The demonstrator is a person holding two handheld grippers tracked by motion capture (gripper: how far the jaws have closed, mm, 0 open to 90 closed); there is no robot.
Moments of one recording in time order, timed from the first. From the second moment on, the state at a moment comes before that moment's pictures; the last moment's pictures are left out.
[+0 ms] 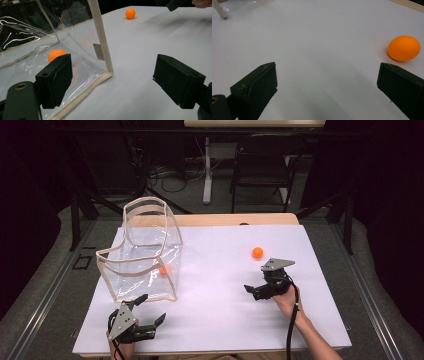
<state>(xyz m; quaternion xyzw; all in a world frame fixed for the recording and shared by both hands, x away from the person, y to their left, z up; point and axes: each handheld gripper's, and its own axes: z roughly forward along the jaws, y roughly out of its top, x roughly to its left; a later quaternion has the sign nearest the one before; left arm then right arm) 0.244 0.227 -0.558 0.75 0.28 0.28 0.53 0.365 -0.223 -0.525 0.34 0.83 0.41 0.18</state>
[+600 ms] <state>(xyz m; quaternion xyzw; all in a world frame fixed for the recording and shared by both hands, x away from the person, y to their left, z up) 0.242 0.227 -0.557 0.75 0.28 0.28 0.53 0.384 -0.238 -0.527 0.37 0.82 0.40 0.19</state>
